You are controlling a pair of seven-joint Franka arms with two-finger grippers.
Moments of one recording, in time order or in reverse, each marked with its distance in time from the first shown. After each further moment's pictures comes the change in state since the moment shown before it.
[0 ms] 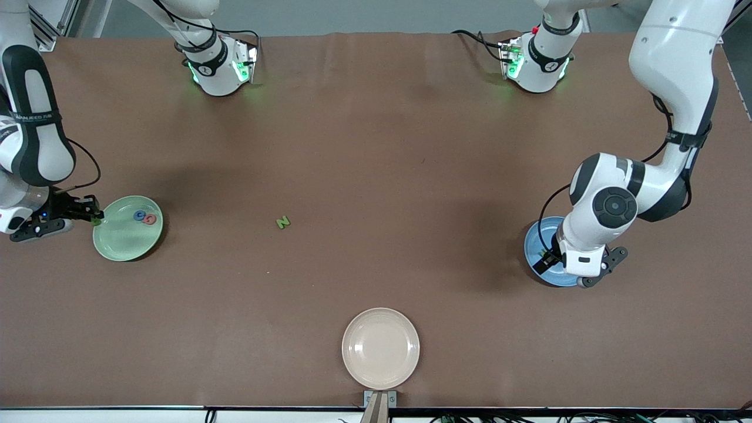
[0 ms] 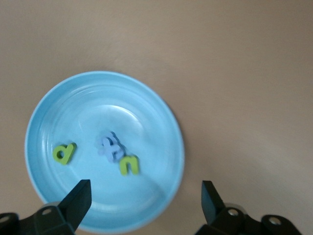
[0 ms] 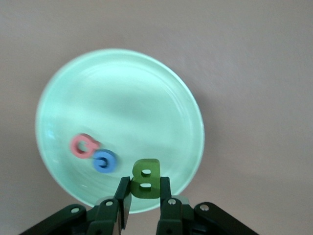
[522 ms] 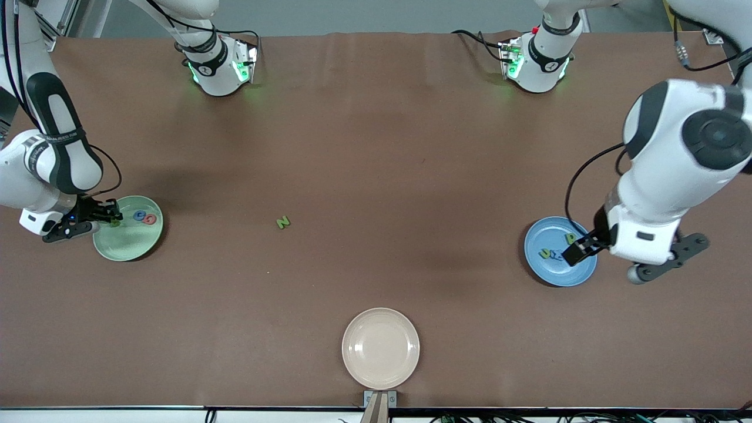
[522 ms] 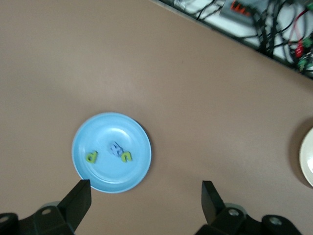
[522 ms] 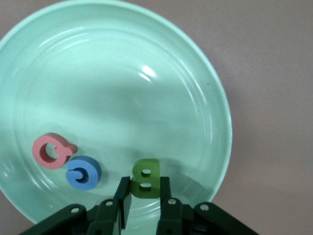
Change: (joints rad) left arm 0.007 -0.122 -0.073 0.383 -0.069 -0.395 0.260; right arm -0.005 0.090 0.016 -0.062 0.000 0.135 -0.002
